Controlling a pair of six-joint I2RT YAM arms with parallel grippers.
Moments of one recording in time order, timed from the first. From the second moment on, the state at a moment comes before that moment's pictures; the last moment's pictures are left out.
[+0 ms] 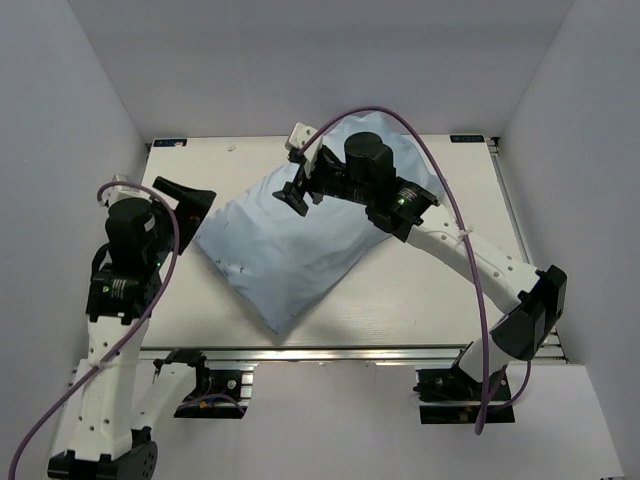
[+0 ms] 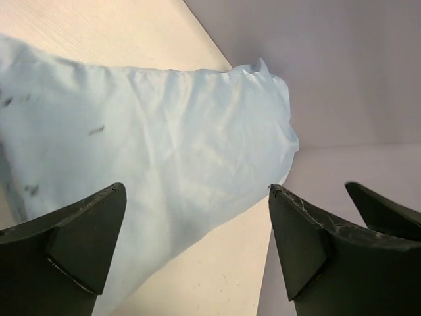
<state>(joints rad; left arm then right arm) -0.10 0.82 1.13 -0.65 -0.01 -0.98 0.88 1.56 1.61 -0.17 -0.30 -0.34</state>
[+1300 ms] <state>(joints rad) -0.10 0.63 0.97 -0.37 0.34 -0.71 0.71 1.32 1.39 -0.37 -0.03 -0.19</state>
